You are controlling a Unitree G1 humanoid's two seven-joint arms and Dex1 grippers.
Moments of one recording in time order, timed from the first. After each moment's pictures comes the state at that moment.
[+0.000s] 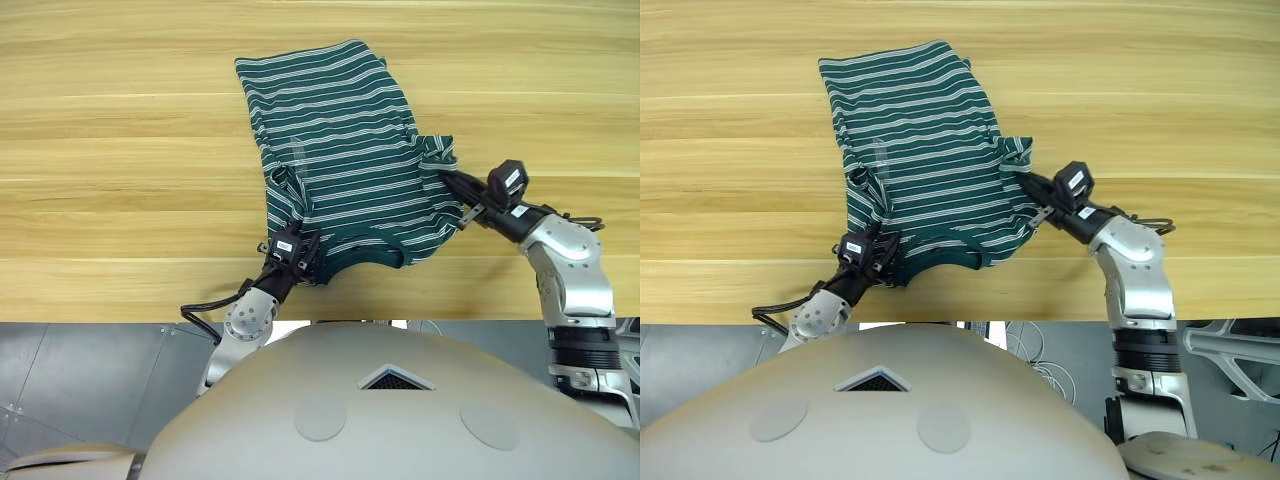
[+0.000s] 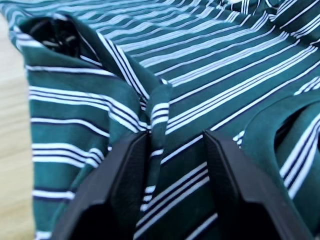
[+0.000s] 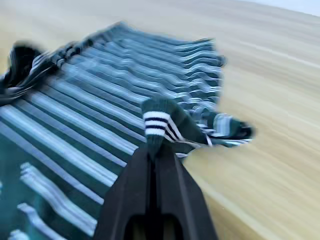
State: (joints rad) left arm 0.64 0.14 -0.35 -0.25 0.05 0.04 -0.21; right arm 0.25 -0.51 0.02 -0.14 0.19 0.12 0.78
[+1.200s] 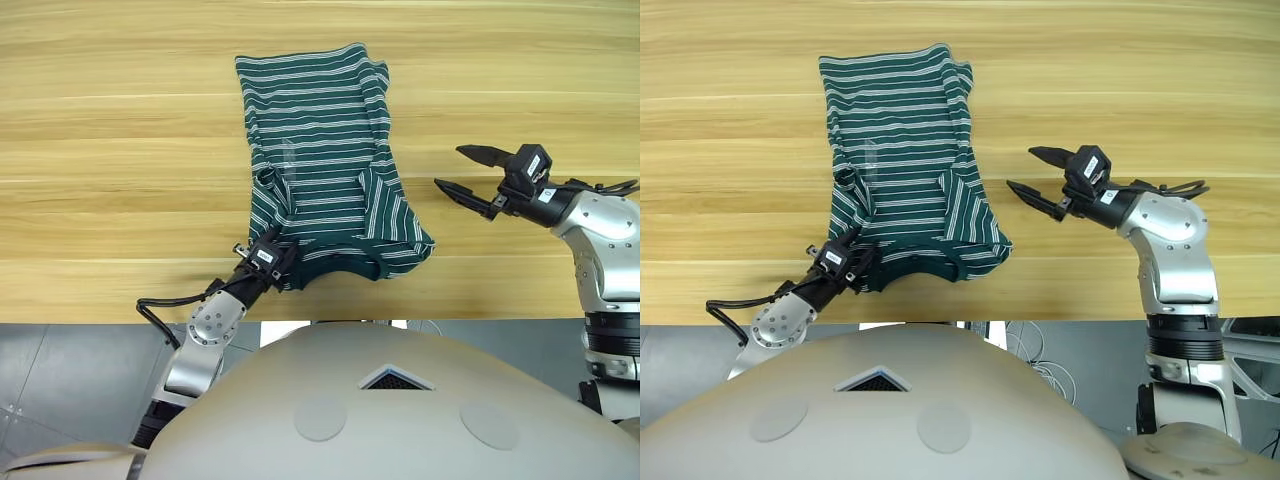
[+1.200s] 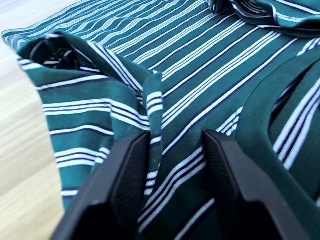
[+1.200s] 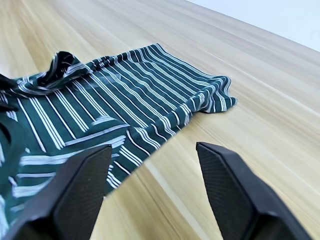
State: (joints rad) left arm 0.66 0.38 -0.27 -0.28 0.09 -0.02 -0.30; right arm 0.15 -0.65 -0.04 -0.08 0.29 0.07 0.95
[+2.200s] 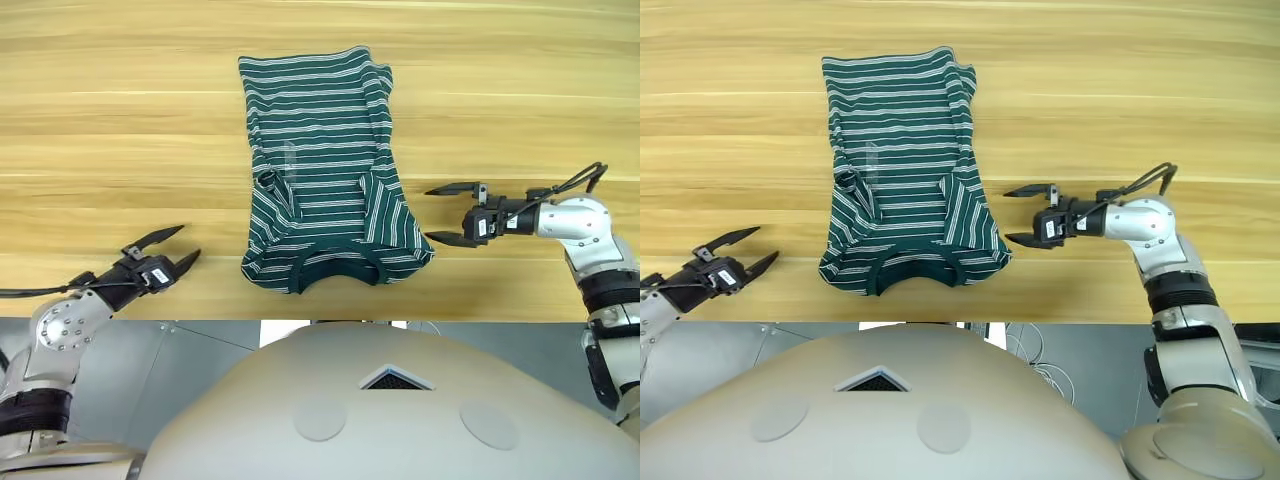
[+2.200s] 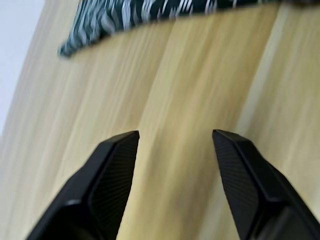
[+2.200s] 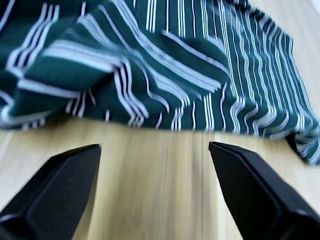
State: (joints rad) left arm 0.56 0.80 0.11 0.21 0.26 -0.77 -0.55; right arm -0.12 -0.71 0.30 0.56 -0.11 -0.88 1.08
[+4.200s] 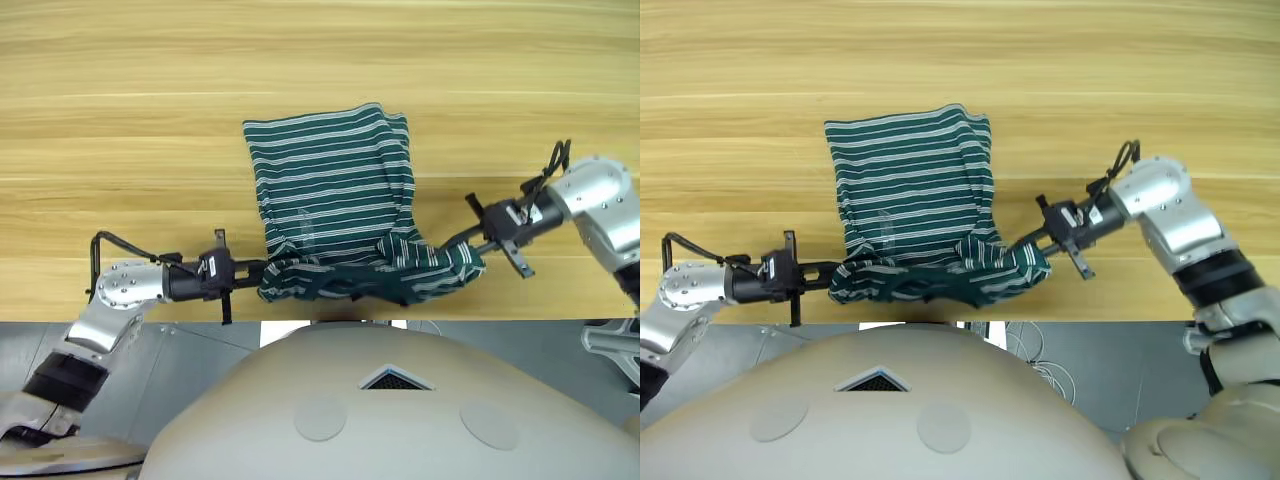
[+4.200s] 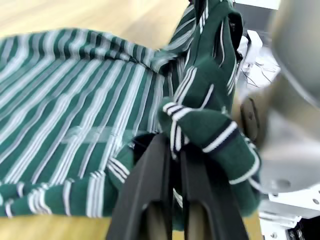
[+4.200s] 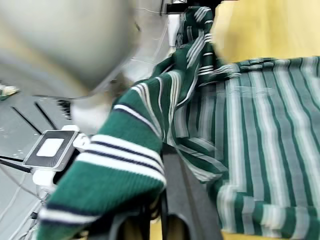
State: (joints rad) left arm 0.35 0.89 -0.33 -0.08 -0.55 -0.28 -1.08; right arm -0.30 -0.97 0.60 0.16 0.60 -0.15 1.61
